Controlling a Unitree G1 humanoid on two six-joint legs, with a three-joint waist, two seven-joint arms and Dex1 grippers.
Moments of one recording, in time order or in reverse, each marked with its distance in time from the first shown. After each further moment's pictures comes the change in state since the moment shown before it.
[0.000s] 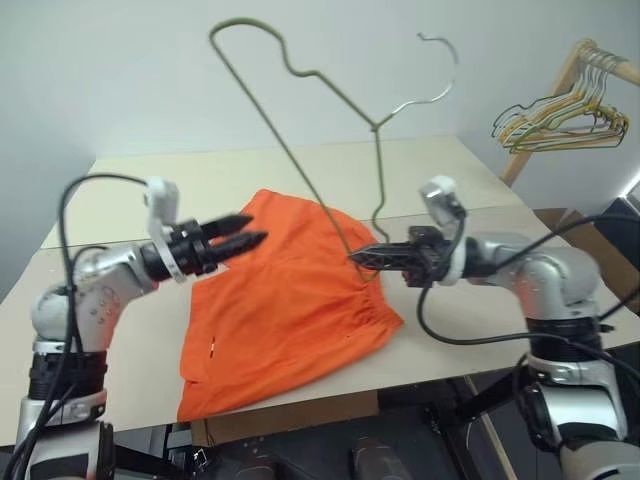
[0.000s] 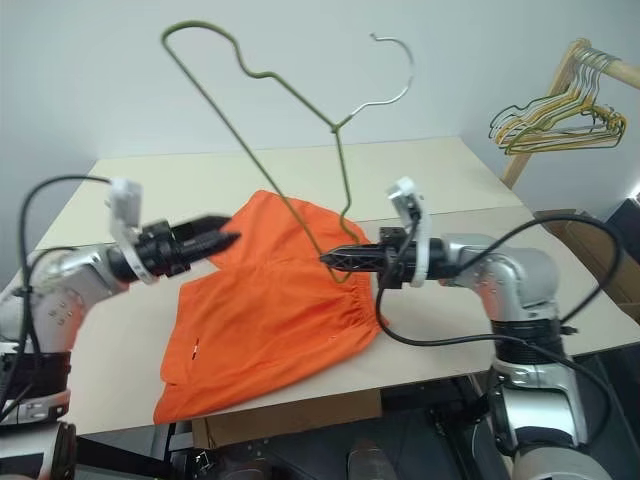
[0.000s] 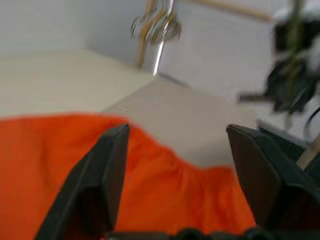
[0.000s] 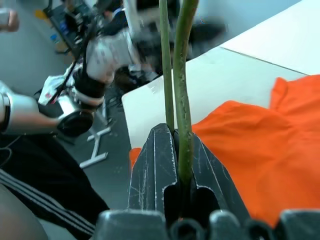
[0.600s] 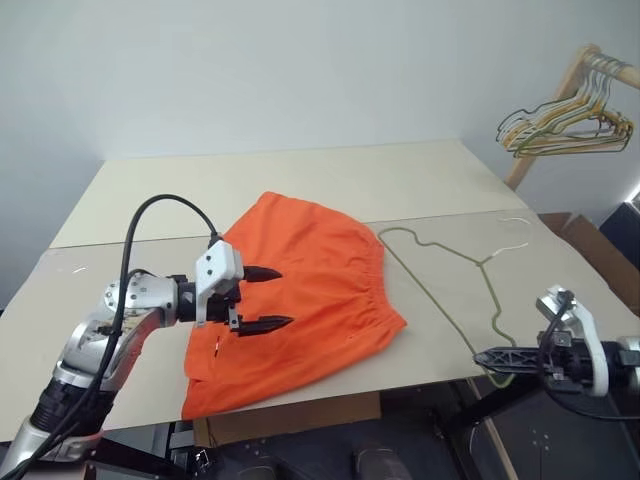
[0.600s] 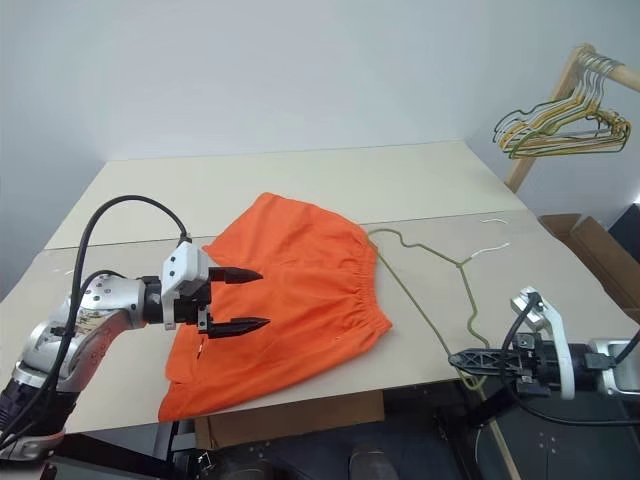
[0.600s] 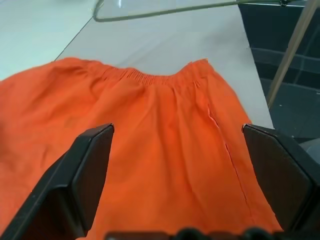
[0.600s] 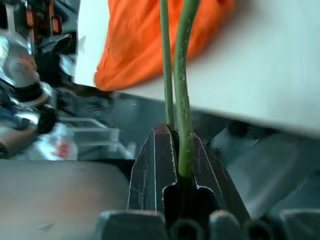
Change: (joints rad) left arm 0.071 0.056 -0.162 -0.221 0.233 -0.206 -0.159; right arm 0.510 -0.460 -0.165 0.211 0.219 0.455 -0.030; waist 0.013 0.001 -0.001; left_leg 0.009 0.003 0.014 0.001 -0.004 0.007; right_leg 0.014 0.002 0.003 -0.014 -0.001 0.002
